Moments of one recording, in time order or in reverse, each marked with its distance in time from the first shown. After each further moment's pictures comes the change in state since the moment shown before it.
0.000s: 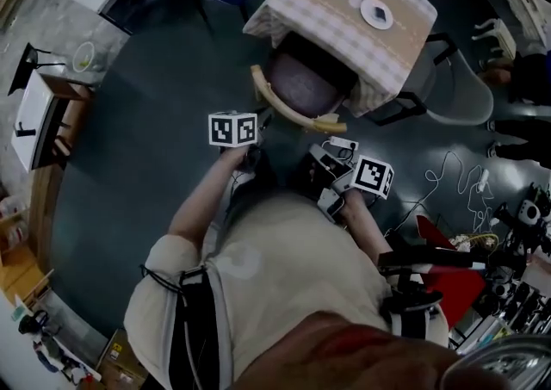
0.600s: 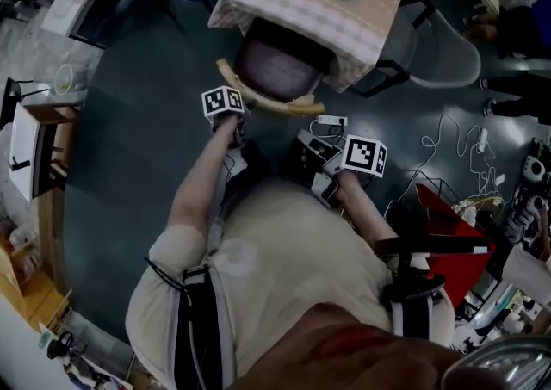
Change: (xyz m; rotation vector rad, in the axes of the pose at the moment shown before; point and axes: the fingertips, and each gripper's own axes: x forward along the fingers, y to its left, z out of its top) left arm 0.092 0.080 -0.078 -0.299 0.323 0.243; right arm -0.032 -0.021 0.020 0.038 -0.013 -0.029
